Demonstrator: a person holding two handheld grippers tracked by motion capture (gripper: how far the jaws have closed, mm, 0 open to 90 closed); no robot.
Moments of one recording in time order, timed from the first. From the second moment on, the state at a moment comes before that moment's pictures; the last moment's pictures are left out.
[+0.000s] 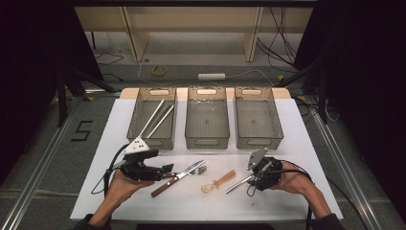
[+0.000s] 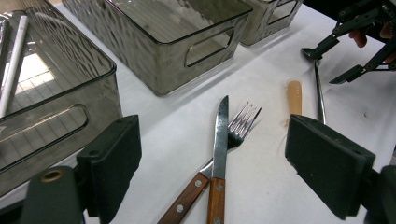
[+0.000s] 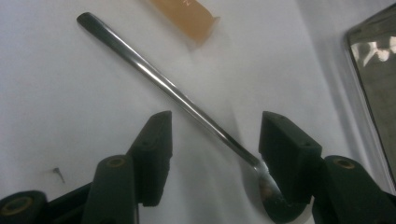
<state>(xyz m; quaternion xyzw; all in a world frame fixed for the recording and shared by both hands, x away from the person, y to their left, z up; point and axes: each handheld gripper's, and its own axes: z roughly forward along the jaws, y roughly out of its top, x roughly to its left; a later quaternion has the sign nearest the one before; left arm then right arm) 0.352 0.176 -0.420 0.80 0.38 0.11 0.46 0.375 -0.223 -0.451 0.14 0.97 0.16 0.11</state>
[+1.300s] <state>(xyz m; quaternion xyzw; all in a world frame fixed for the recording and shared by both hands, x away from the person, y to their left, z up) 0.351 0.173 -0.421 0.80 0.37 0.10 0.45 0.386 -0.215 -0.456 0.06 0.99 0.12 0.08</state>
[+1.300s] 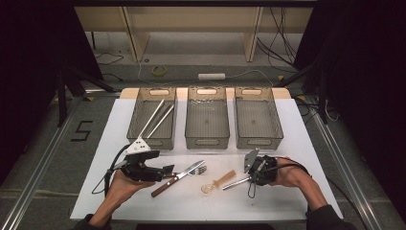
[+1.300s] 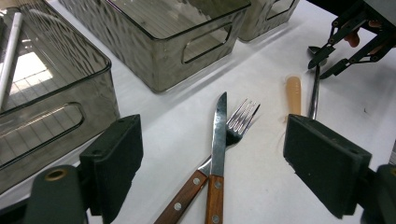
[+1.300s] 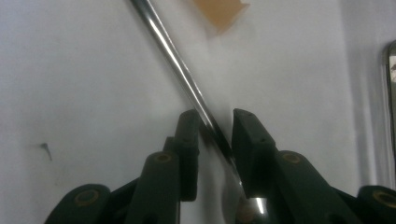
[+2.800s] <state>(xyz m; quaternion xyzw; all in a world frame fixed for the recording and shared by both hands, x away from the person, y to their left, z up) 0.352 0.171 -0.424 0.81 0.37 0.10 0.44 0.375 -0.221 -0.450 -0.02 0.99 0.12 0.08</state>
